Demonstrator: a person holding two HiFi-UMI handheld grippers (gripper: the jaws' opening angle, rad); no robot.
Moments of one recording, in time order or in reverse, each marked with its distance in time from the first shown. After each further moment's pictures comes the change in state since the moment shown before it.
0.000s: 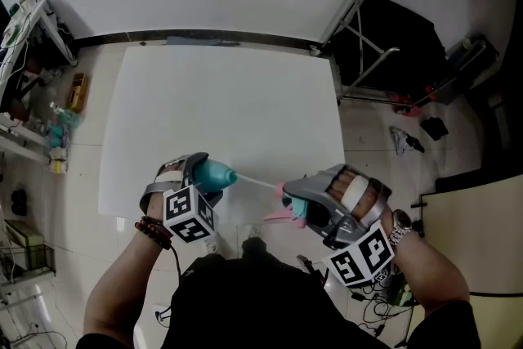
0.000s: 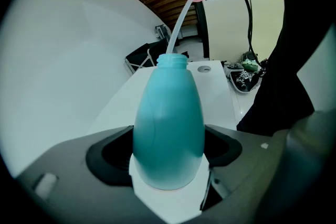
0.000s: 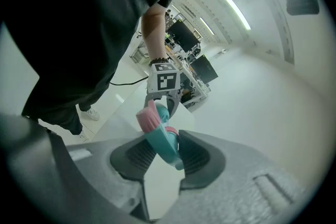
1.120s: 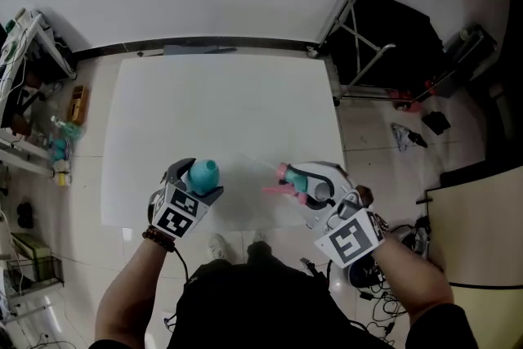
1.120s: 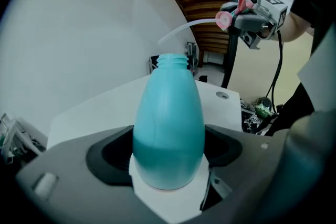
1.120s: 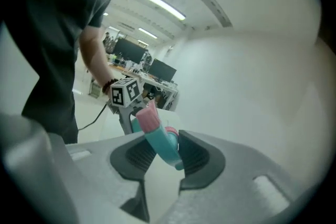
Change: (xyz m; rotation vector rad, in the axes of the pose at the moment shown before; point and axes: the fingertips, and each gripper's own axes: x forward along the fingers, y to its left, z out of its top) left arm 0.015 0.021 -0.008 -0.453 -0.159 0.008; right arm 0.009 -0.032 -0.042 0.649 -0.111 -0.187
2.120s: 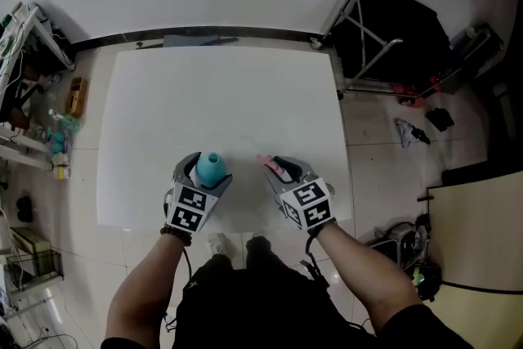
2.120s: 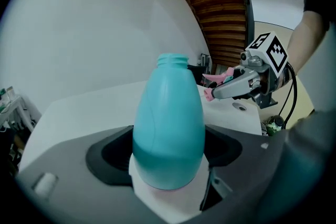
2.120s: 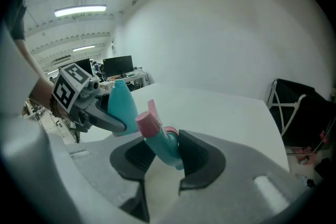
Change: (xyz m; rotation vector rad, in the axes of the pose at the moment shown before) left arm 0.049 0.009 -0.002 -0.150 -0.121 0.086; right arm 0.107 0.024 -0.169 0.718 0.202 -0.093
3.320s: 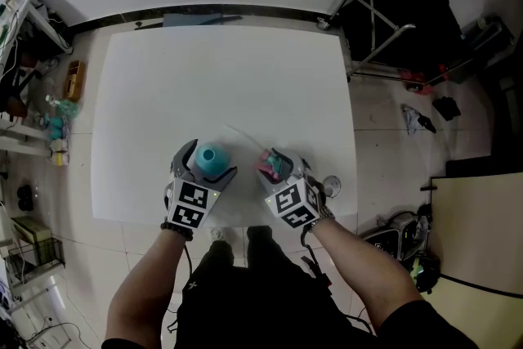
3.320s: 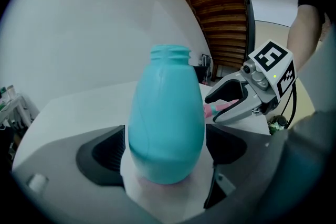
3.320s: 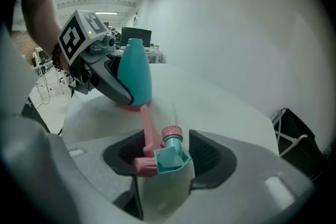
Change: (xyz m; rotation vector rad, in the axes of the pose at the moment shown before) left arm 0.014 0.003 -0.009 0.000 -0.018 0.015; right arm 0.037 0.020 -0.042 -0.341 0.153 -0.010
